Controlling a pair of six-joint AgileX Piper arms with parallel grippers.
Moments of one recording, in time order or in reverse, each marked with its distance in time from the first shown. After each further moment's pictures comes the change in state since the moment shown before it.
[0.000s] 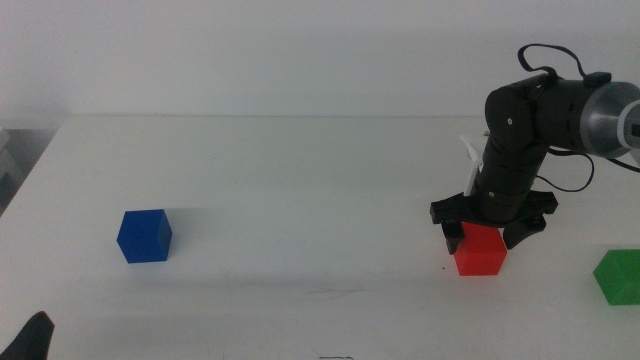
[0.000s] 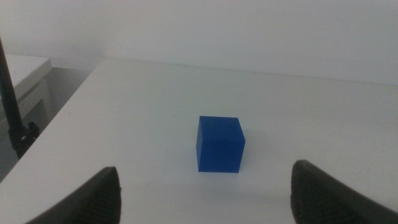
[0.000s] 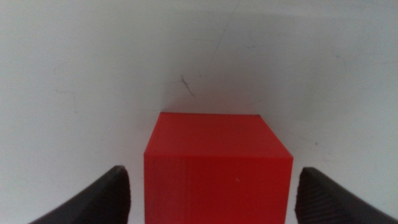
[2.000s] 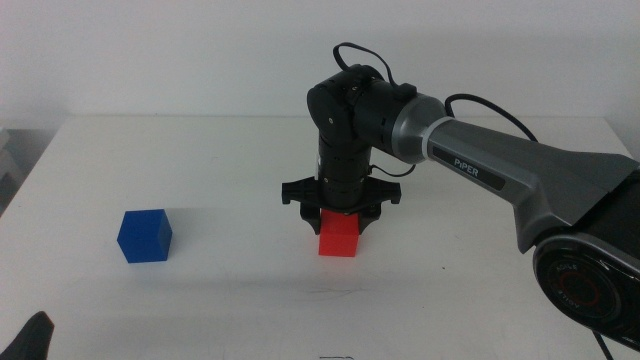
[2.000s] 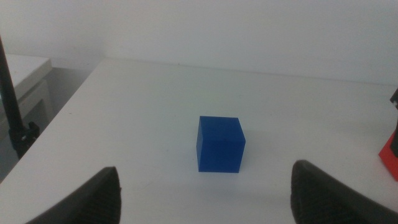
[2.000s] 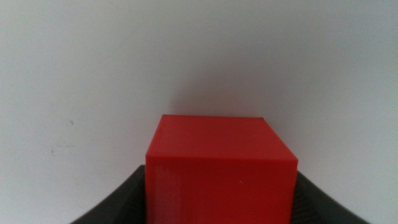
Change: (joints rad) left arm 0.000 0.000 0.000 0.000 0.000 0.000; right arm 0.324 0.366 -0.667 0.004 0.233 0.366
